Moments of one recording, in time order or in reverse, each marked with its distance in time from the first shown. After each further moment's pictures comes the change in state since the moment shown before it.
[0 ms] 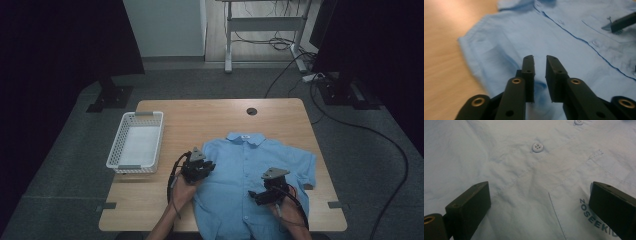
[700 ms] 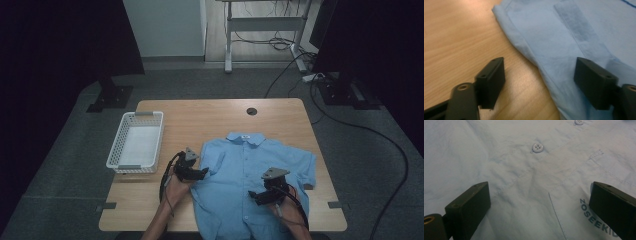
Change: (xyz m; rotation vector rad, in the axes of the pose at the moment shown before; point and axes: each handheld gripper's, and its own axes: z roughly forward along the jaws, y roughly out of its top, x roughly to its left) left arm 0.038 -0.023 0.003 0.048 0.141 0.002; right arm 0.000 0.000 0.000 0.001 0.002 0.001
